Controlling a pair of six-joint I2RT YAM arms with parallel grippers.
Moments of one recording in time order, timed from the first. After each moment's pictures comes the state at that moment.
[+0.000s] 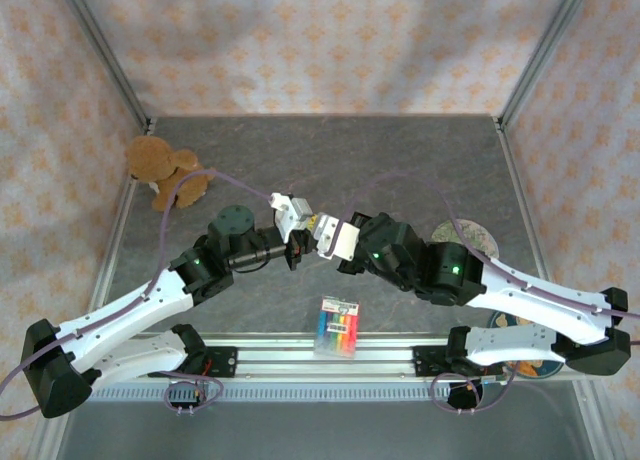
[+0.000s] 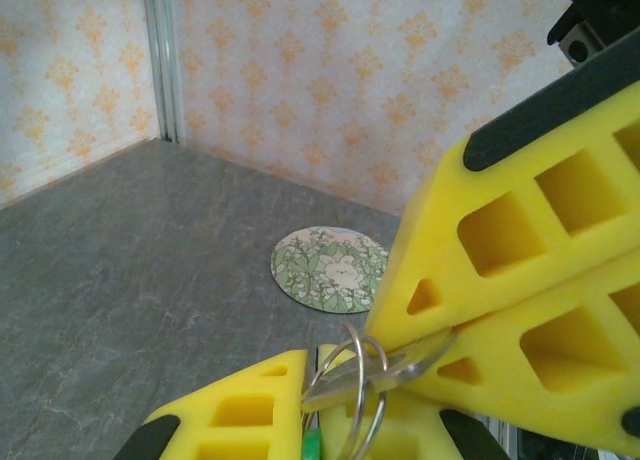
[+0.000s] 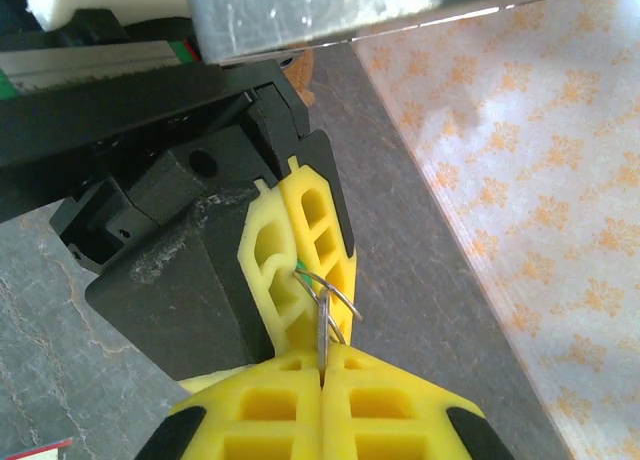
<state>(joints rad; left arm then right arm) -0.79 0.98 0.77 0.07 0.32 -0.07 1.23 1.09 1.20 -0.60 0.42 -0.45</state>
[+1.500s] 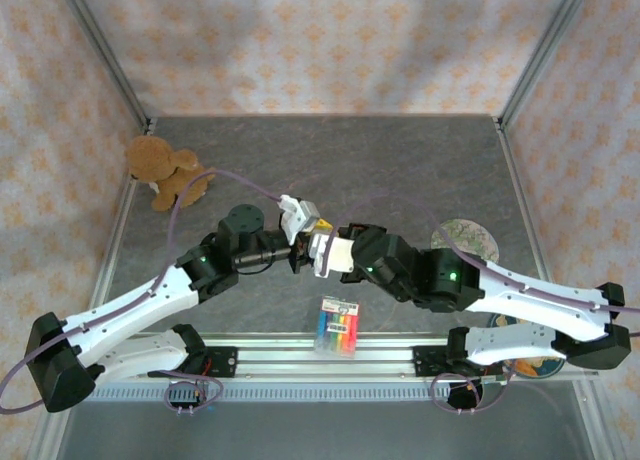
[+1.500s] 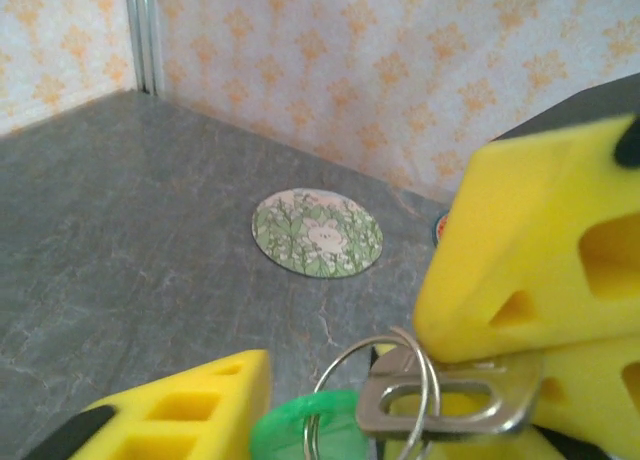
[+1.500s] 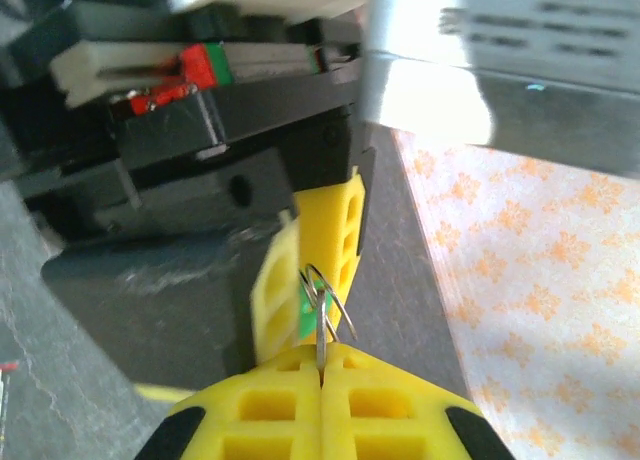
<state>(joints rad) -0.80 1.02 0.78 0.03 0.34 -0.10 1.29 1.08 1.20 -0.64 0.52 -0.57</state>
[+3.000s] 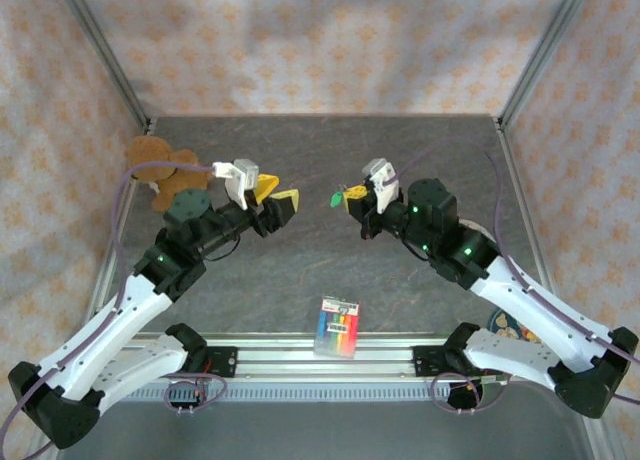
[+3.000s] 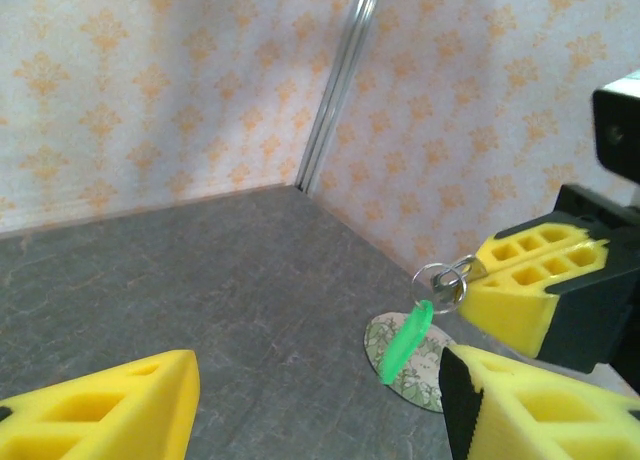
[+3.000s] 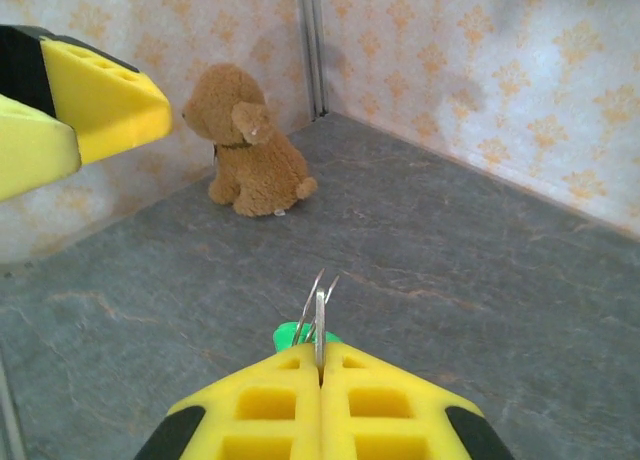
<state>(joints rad) -0.52 0.88 0.87 -0.06 0.26 -0.31 0.74 0.99 1.00 -0.25 -0.13 0.08</state>
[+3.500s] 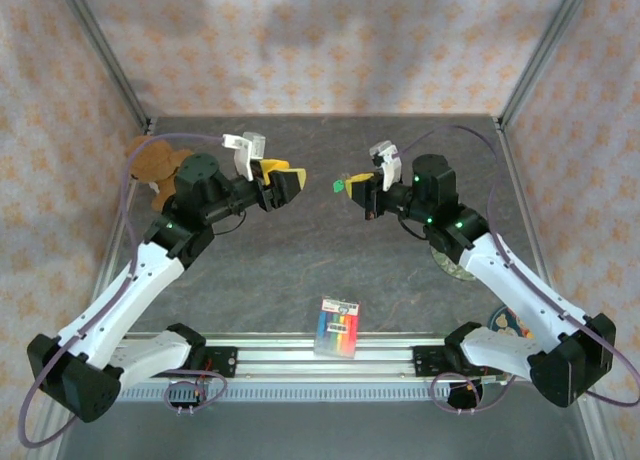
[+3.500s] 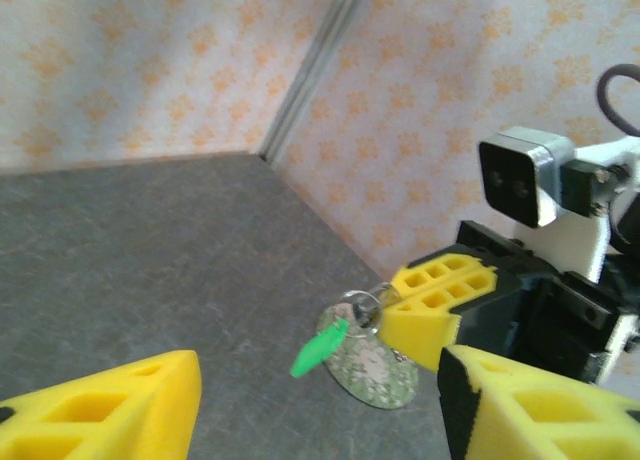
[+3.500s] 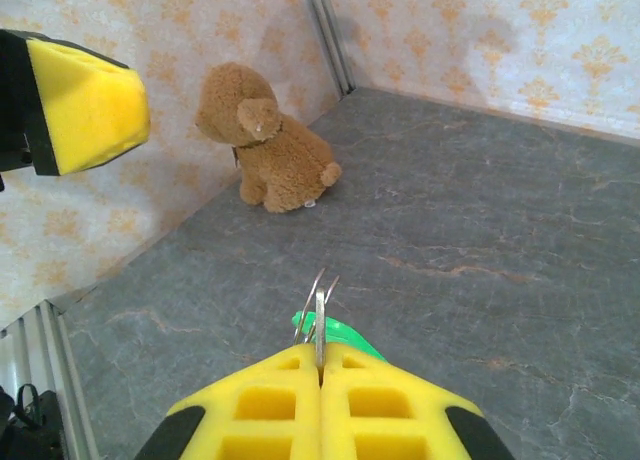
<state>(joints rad) -0.43 1.08 1.03 -0.10 0.47 -0.45 0.53 1.12 1.01 -0.19 -0.45 0.20</state>
